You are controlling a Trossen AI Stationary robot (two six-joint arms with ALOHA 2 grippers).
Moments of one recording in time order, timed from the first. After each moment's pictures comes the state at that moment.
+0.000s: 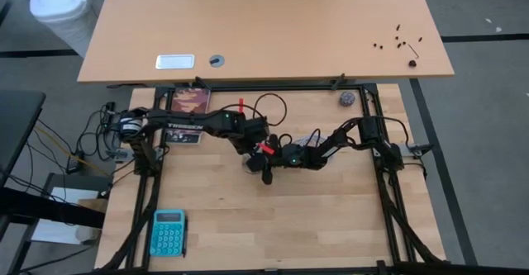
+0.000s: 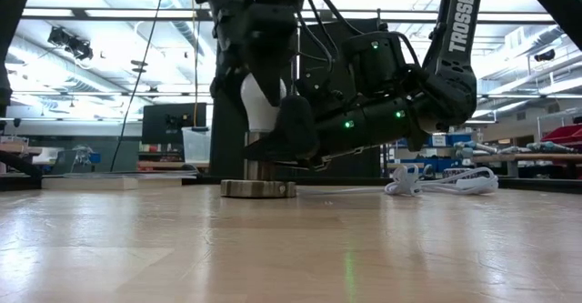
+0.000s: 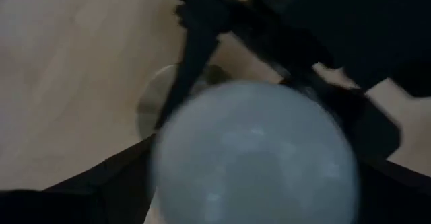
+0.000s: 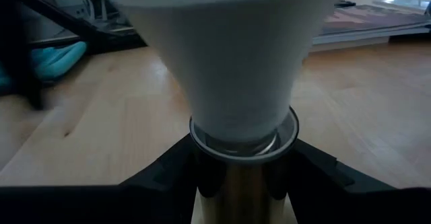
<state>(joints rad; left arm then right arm) 0.11 1.77 1.41 -0.84 0.12 -0.45 0.00 2.17 0.86 1.10 0.16 0.14</state>
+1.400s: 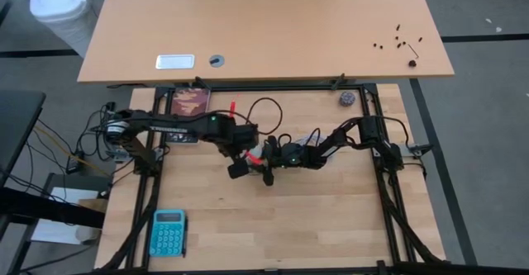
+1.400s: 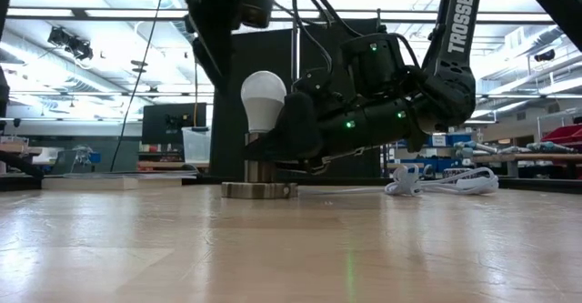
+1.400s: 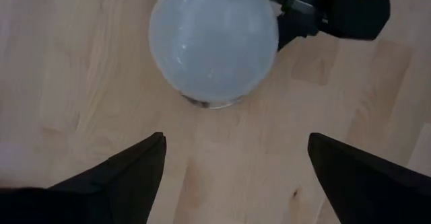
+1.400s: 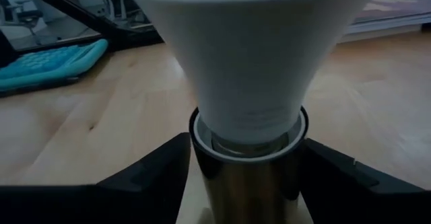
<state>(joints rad) 0.01 1.64 1.43 -1.07 -0.01 -0.27 -0.01 2.17 0.86 1.10 0.08 0.17</state>
